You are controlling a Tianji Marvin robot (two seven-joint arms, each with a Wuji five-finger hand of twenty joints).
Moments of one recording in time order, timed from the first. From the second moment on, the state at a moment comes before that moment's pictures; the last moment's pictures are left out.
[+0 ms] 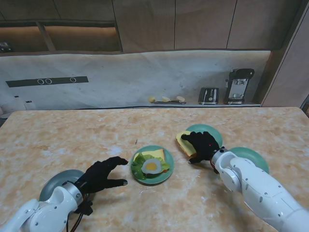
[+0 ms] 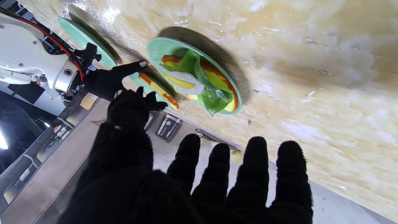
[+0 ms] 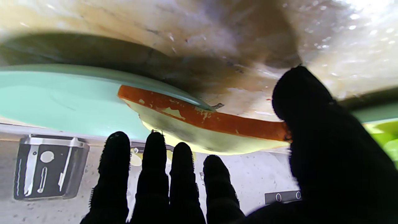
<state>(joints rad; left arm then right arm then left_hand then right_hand) 1.90 -1.05 -1.42 -1.90 0.61 -0.11 -0.23 -1.13 -1.05 0.79 -1.07 -0.96 -0.12 -0.19 0.90 -0.17 0.00 0.00 0.29 0.25 0.35 0.41 0.27 0.24 0.26 0.35 0.28 0.28 0.26 0.39 0.02 0.31 0.67 0.52 0.54 -0.68 0.66 -0.04 0.11 0.07 0.51 0.12 0.18 0.09 0.89 1.10 0.29 0.02 0.75 0.44 0.16 0.12 1.13 0.52</state>
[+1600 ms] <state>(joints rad) 1.91 -1.06 -1.44 -1.90 0.63 -0.13 -0.18 -1.11 -1.10 0.82 -1.03 -0.92 -0.07 -0.35 0.93 -0.17 0.00 0.00 0.30 0.25 0.35 0.41 0.27 0.24 0.27 0.35 0.28 0.28 0.26 0.39 0.02 0.31 0.69 0.53 0.77 -0.51 0.98 -0.20 0.41 -0.01 1.10 0.20 0.55 0.10 1.11 1.10 0.62 0.06 1.09 0.59 0.44 0.05 1.37 0.49</state>
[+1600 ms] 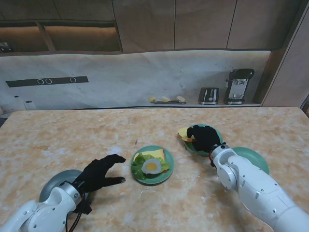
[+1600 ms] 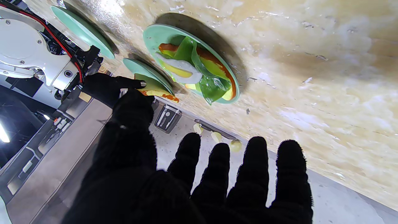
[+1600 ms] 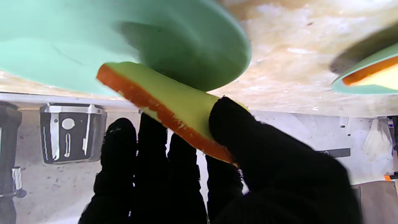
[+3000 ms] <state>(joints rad) 1.93 -1.07 -1.45 -1.90 0.65 -0.14 -0.14 -1.35 -1.20 1.09 -1.52 -0.31 0.26 -0.24 0.93 -0.17 0.00 0.00 0.30 0.25 0.35 0.41 0.27 0.24 0.27 0.35 0.28 0.27 0.26 0.39 0.02 0.31 0.70 0.53 0.78 -0.76 1.17 -0.23 0.75 -0.08 1.15 0.09 0.84 0.17 1.07 1.10 1.01 0.12 1.12 0.54 0.89 0.15 1.44 0.56</state>
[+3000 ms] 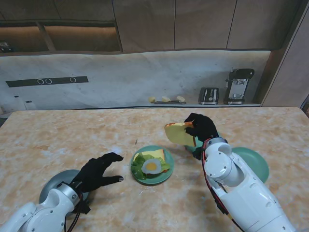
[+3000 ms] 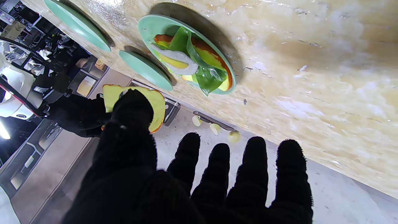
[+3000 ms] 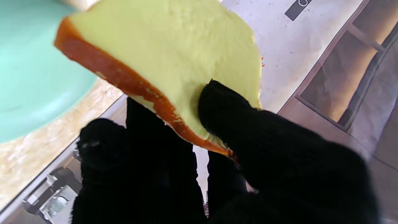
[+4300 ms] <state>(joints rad) 2.00 -1.07 -1.47 -1.96 0.61 -0.23 -0.13 -1.43 -1.26 1.02 -1.65 0.14 0.40 -0.17 0.93 -0.17 0.00 0.00 0.30 0.25 0.35 0.41 0.27 0.24 0.27 0.35 0.28 0.27 0.26 0.39 0.02 0.31 0.70 0.53 0.79 -0.77 1.19 -0.23 0.76 -0.03 1.14 0.09 0.85 0.21 1.03 1.10 1.01 0.15 1.12 0.55 0.91 0.19 1.44 0.57</state>
